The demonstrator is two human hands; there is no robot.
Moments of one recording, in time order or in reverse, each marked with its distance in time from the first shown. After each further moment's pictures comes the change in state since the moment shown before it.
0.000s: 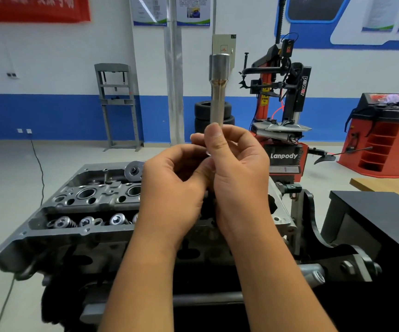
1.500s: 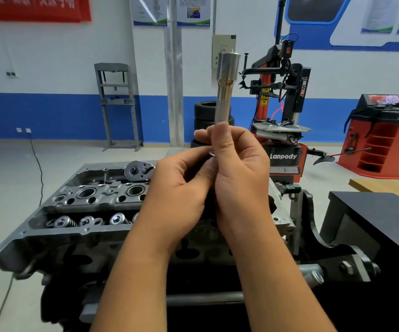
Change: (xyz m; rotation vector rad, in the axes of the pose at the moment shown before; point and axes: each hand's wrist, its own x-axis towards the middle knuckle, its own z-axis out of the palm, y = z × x) left_hand -0.004 0.008 -0.002 -0.021 -0.207 -0.053; right_hand 0.000 -0.002 0.000 -0.030 0.008 -0.048
